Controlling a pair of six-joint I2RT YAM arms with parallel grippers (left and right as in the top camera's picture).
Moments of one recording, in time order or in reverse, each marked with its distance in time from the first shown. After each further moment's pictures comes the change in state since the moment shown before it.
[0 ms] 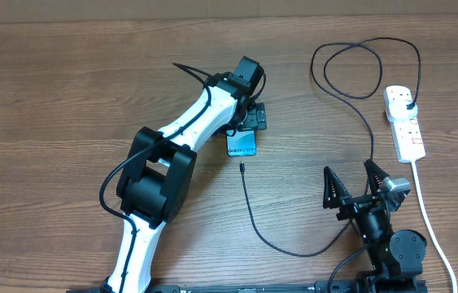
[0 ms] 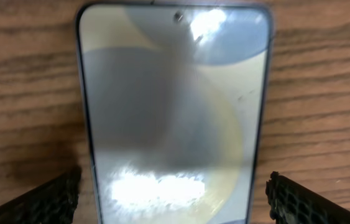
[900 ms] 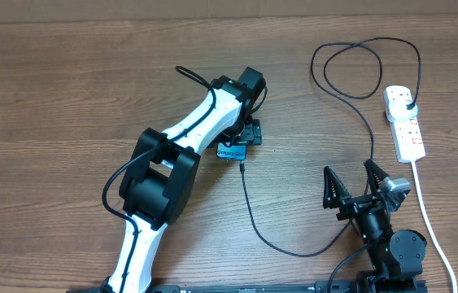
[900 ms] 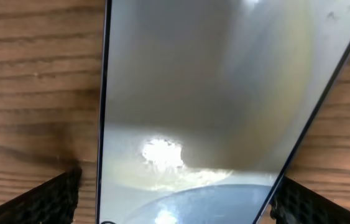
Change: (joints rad) left arm -0.024 0.002 -0.004 -0.215 -0.040 -0.008; right arm 0.000 0.000 0.000 -0.001 0.000 0.001
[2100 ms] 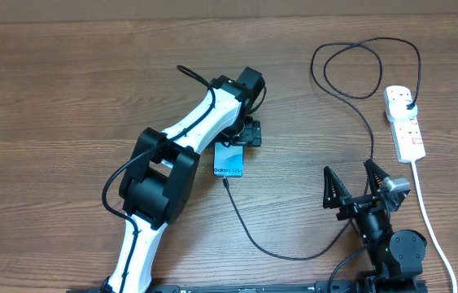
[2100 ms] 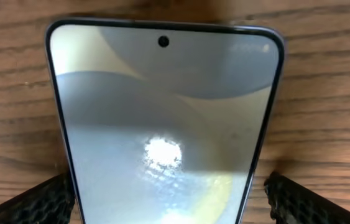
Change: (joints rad) left arm 0.004 0.001 0.002 0.011 0.012 0.051; right arm 0.000 0.000 0.000 0.001 0.000 0.000
